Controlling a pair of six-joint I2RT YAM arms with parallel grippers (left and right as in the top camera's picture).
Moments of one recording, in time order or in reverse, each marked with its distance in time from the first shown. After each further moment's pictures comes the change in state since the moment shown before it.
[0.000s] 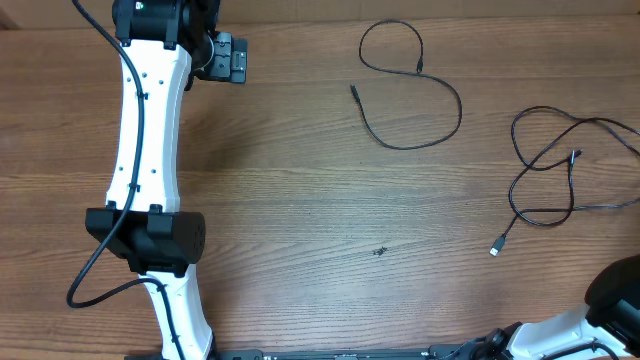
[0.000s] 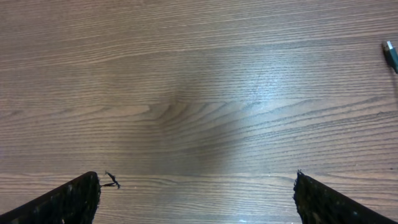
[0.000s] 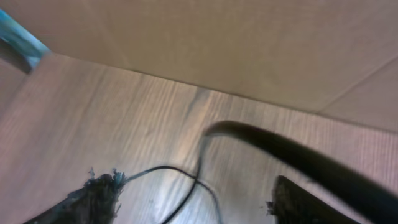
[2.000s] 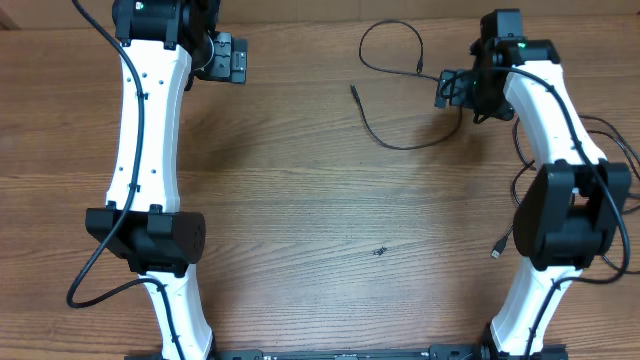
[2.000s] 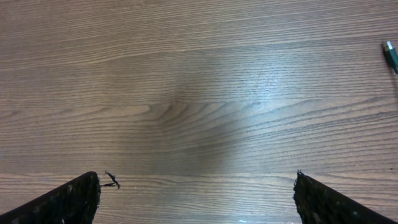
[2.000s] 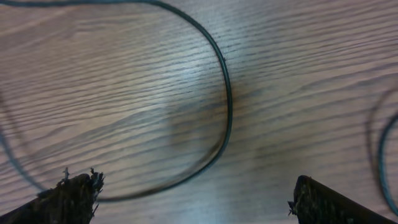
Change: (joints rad) left arm 0.000 0.000 0.000 0.000 0.000 0.000; right arm 0.724 0.321 -0.022 -0.094 -0.375 -0.248
